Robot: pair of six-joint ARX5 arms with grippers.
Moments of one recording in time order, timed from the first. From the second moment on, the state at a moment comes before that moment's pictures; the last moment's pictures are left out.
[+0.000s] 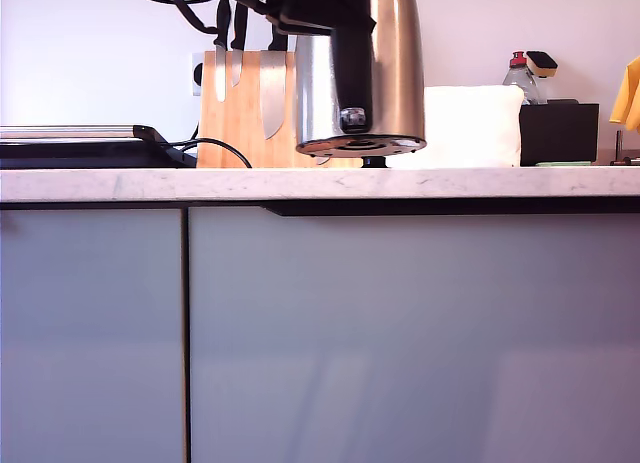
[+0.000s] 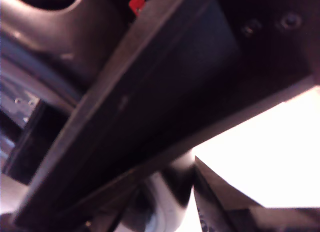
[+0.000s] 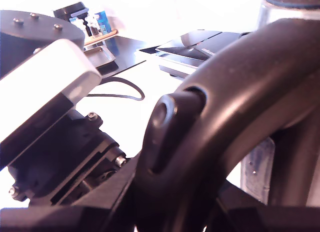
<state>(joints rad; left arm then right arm) -0.50 1.71 1.56 -0.34 0.69 0.58 0.48 1.52 1.41 -0.10 -0.53 0.04</state>
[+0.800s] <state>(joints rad) -0.40 1.62 1.56 -0.61 0.66 0.63 0.60 1.64 1.51 -0.08 -0.51 0.02</state>
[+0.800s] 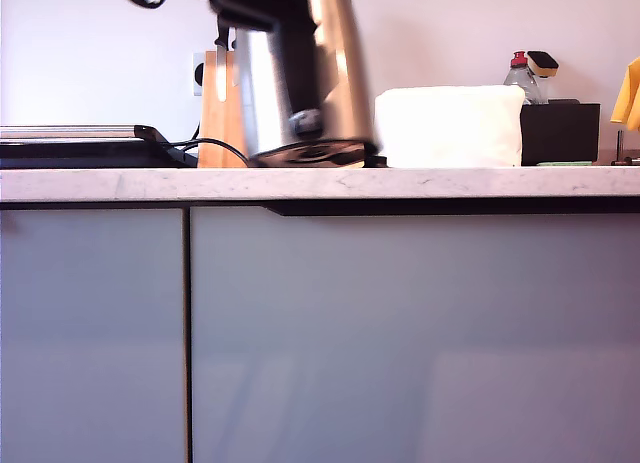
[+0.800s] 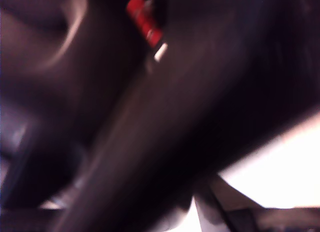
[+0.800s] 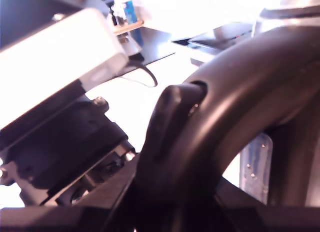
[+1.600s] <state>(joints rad) -0.30 1.56 1.56 -0.77 0.59 0.65 0.66 1.75 1.58 0.00 -0.52 0.09</state>
